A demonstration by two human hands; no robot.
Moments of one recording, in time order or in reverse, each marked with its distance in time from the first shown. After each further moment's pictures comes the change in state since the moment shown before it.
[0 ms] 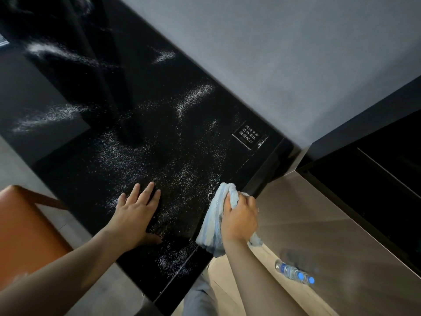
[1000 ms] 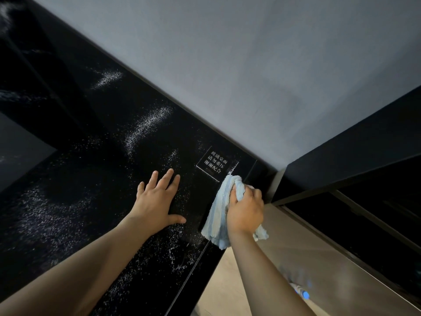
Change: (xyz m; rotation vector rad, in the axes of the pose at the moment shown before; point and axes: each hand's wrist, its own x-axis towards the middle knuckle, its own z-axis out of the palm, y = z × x) left_hand 0.170 0.087 -0.098 -0.150 0.160 0.135; right_hand 0.167 0.018 -0.003 -0.012 0.093 0.128
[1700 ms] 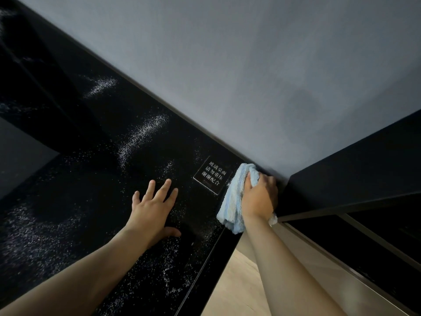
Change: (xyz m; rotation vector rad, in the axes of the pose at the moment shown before) left_hand 0.027 -0.003 0.006 0.174 -0.088 -0.035; right_hand 0.083 -0.005 0.001 0.015 0.048 -0.010
